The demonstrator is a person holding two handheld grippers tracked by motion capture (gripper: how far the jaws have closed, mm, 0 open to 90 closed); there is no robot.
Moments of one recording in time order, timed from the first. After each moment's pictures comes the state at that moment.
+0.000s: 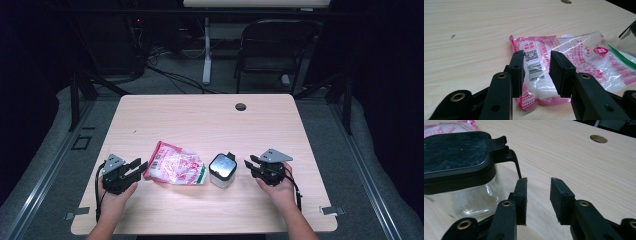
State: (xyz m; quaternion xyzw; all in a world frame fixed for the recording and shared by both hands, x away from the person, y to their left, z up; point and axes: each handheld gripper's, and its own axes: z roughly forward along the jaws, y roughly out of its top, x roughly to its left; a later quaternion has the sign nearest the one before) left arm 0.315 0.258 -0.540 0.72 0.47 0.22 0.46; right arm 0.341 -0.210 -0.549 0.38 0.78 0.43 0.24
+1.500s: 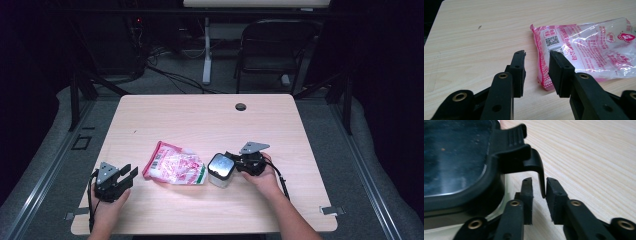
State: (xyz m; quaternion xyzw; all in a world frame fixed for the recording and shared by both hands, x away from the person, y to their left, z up) left arm 0.296 0.274 -0.549 0.71 0.49 0.26 0.42; right arm 0.390 -0.171 -0.573 0.32 0.83 0.43 0.16
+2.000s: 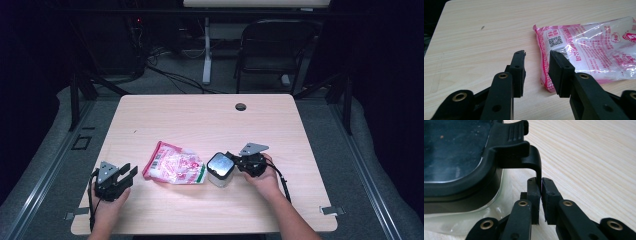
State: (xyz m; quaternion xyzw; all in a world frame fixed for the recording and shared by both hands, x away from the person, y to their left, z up) left arm 0.299 0.272 -0.550 0.71 0.49 0.28 0.42; right arm 0.385 -0.171 -0.570 0.32 0.84 0.40 0.18
